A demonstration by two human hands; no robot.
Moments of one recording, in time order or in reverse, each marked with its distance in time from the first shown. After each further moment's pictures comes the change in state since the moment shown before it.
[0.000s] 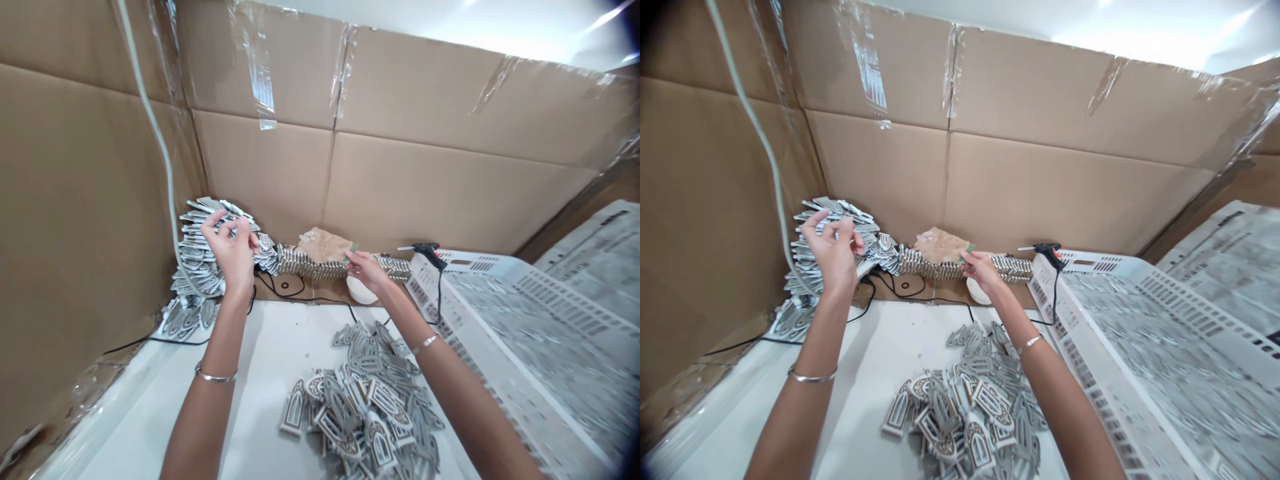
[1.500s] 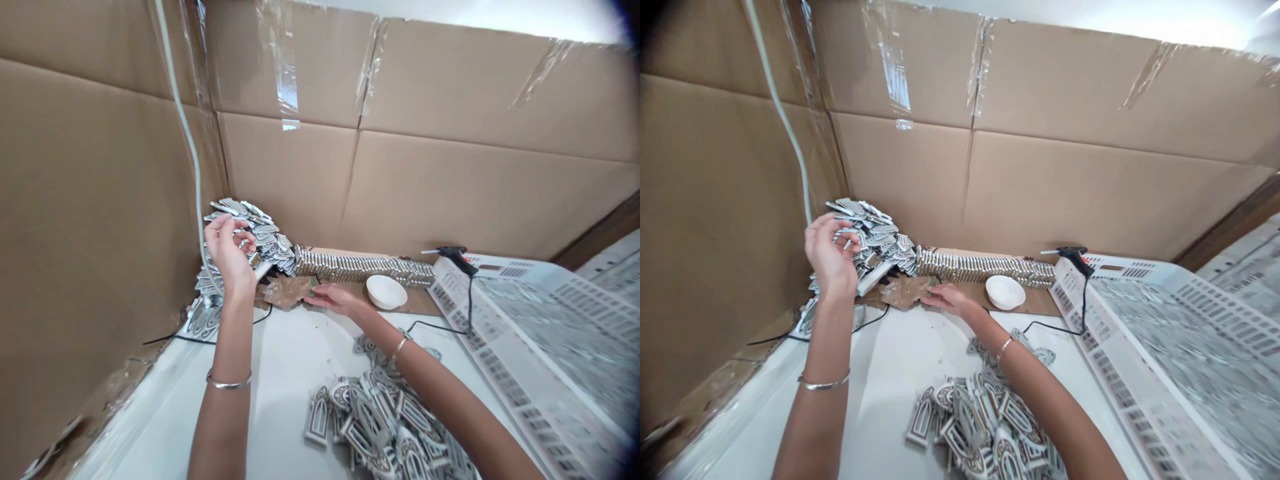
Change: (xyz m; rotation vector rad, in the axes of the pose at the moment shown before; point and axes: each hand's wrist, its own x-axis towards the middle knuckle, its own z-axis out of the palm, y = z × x) left_hand 0.028 0.015 -0.029 -0.175 0.170 -0.143; right_hand 0.016 0.100 0.093 0.037 -0.292 0.381
